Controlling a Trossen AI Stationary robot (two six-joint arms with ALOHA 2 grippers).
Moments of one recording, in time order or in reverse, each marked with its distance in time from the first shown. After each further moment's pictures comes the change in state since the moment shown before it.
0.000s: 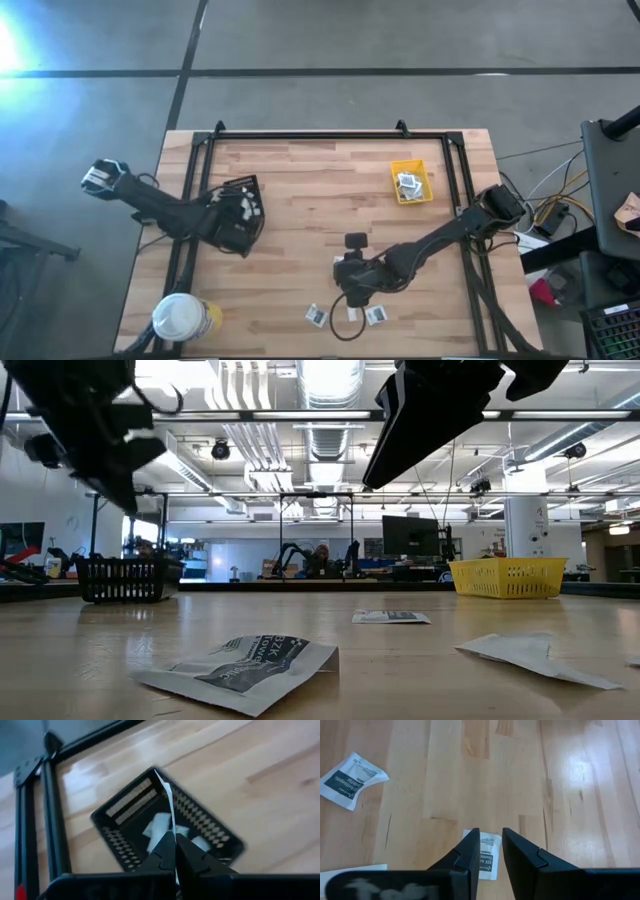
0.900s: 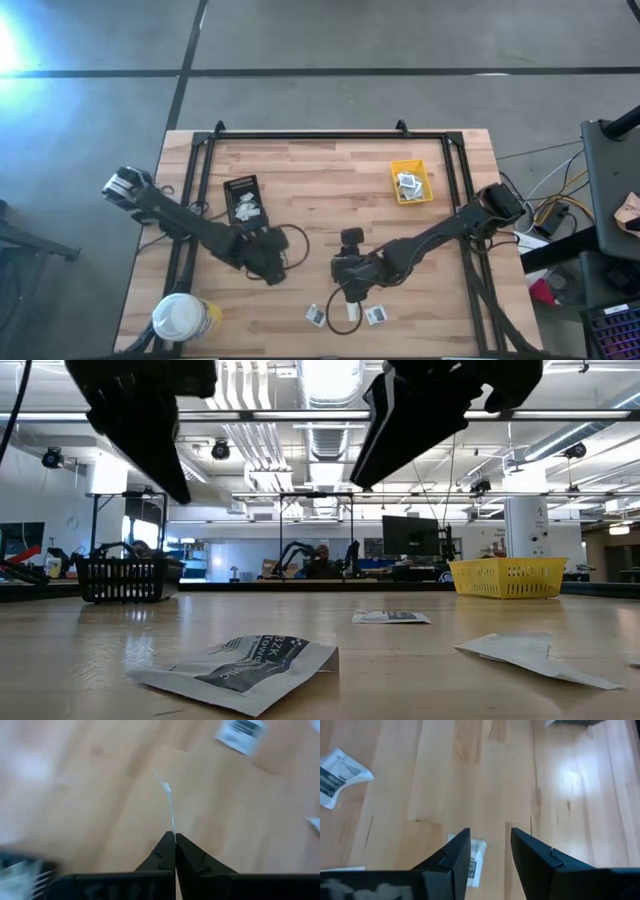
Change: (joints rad) left arm -0.102 0.256 0.236 0.465 0.341 0.708; right arm -0.033 -0.005 0.003 0.020 0.002 -0.110
